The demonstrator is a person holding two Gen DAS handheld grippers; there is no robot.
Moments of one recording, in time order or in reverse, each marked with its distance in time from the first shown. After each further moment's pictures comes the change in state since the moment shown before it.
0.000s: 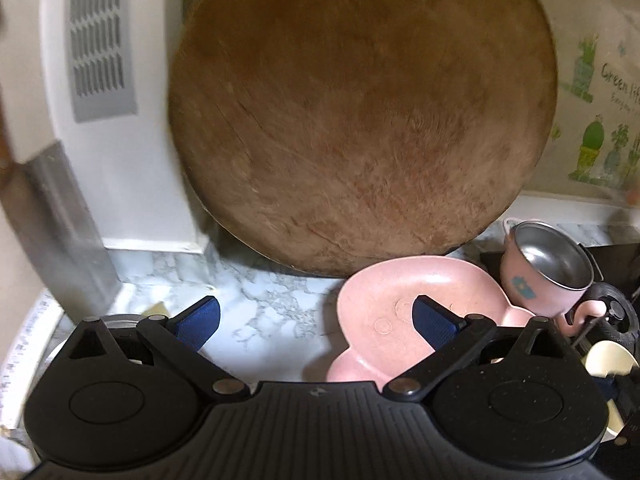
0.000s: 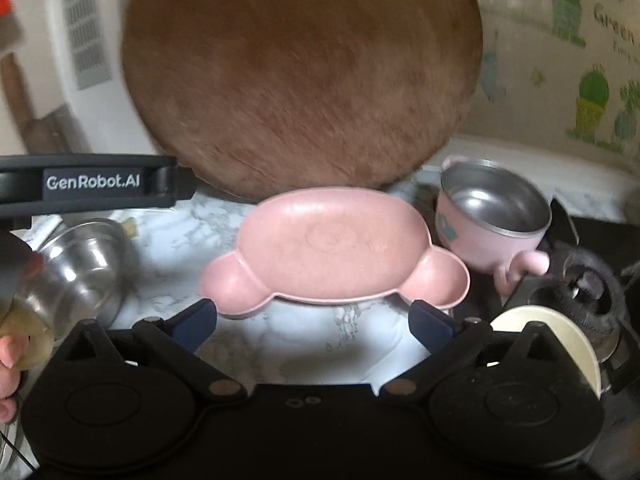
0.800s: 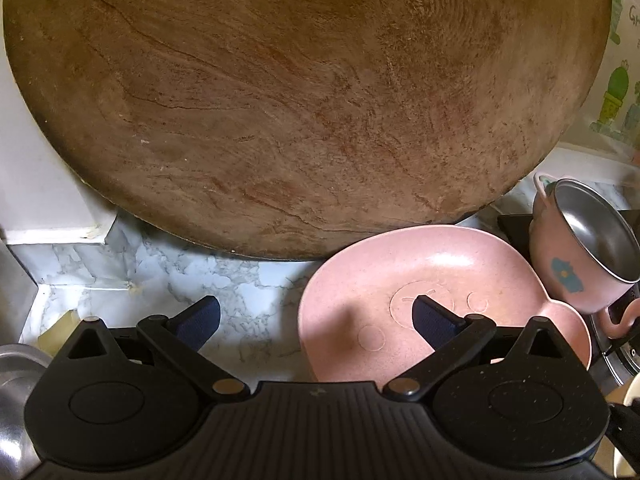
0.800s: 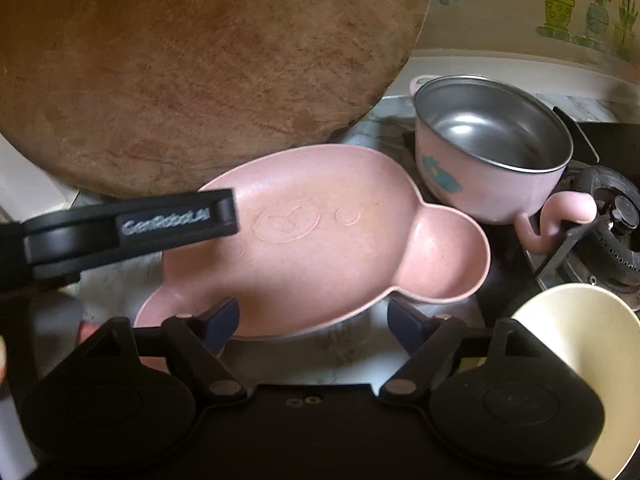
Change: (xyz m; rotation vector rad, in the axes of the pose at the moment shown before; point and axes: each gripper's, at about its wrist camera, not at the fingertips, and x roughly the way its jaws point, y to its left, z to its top) left arm 0.106 -0.027 0.012 0.053 0.164 -0.048; right arm 0.066 -0.015 0.023 0.237 0.129 -0.090
